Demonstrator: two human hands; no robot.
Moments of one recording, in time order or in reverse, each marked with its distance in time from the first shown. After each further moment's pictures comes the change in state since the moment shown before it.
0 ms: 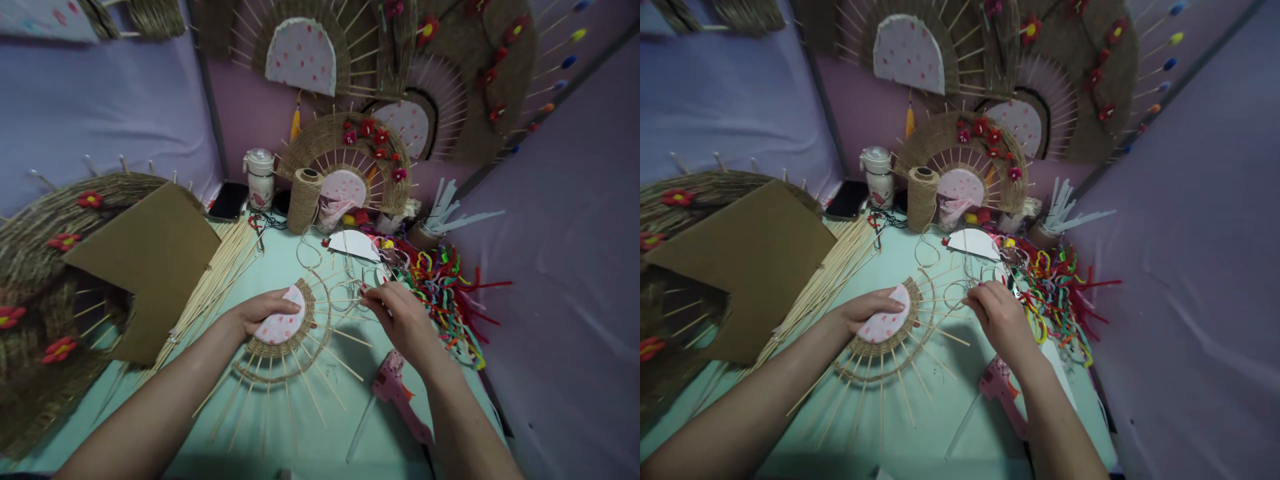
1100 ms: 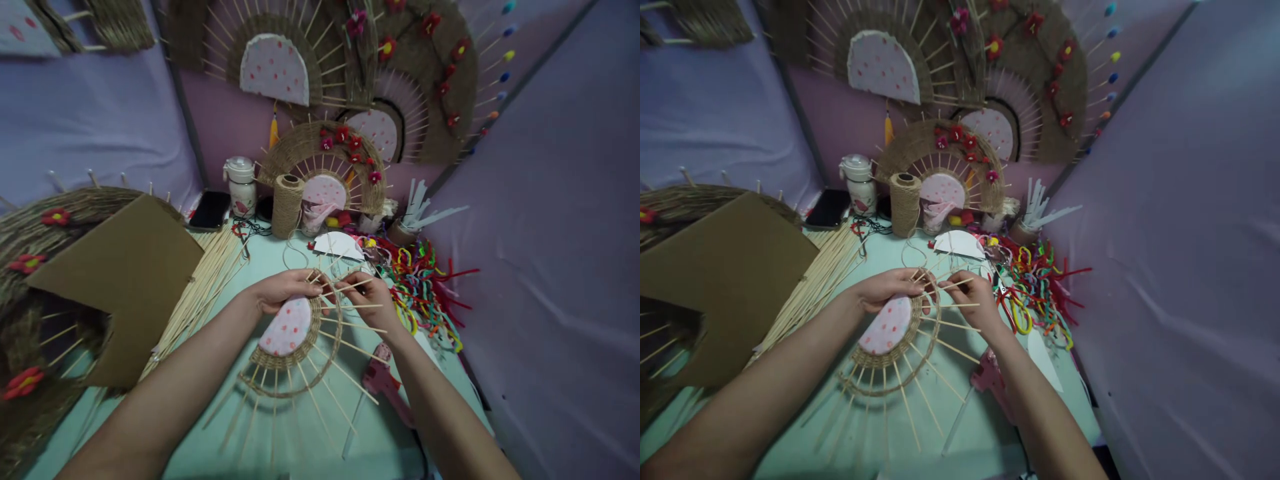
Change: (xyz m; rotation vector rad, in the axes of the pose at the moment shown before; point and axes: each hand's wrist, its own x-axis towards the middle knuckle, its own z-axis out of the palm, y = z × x) left_hand 0.031 0.041 0.053 0.192 -0.367 0.111; right_hand 0.022 0.002 0.027 0.479 0.057 0.460
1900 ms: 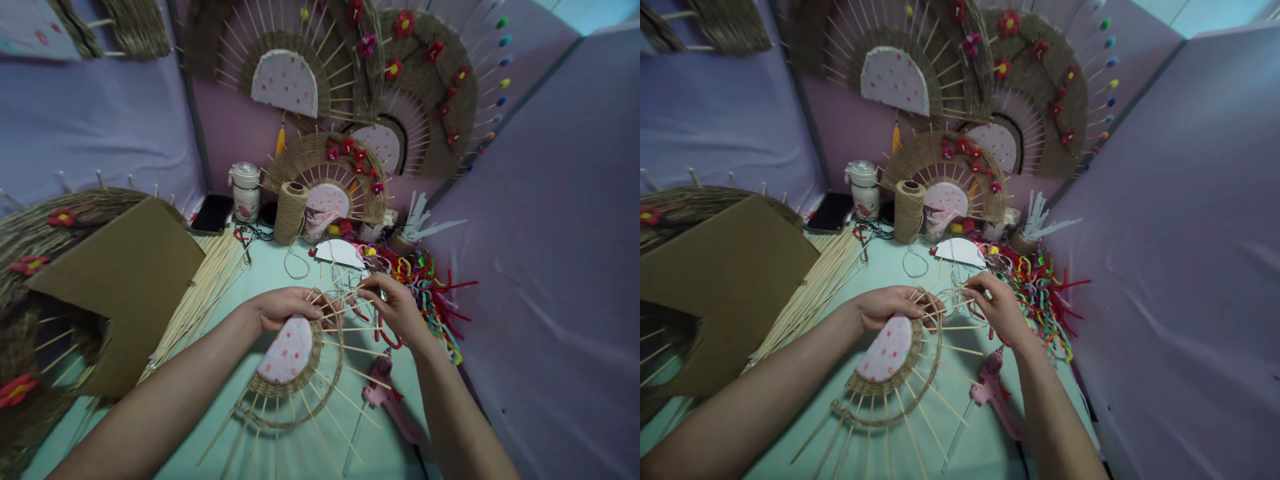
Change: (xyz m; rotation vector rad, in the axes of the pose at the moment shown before) left_hand -0.006 -0.009 -0.004 -0.062 -0.119 -0.104; right_hand 0.006 0.001 -0.037 -0.144 -0.071 -0.251
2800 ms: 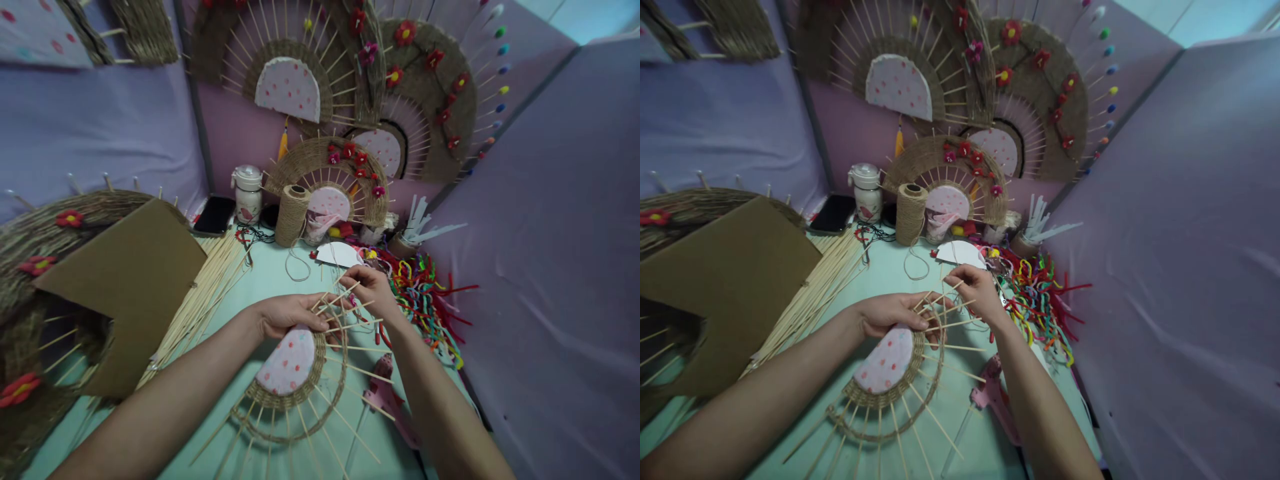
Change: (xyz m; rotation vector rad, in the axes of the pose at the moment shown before) left_hand 0.001 -0.006 0.007 0.047 -0.103 0.024; right_hand 0.033 0.005 0.036 0.292 0.038 0.208
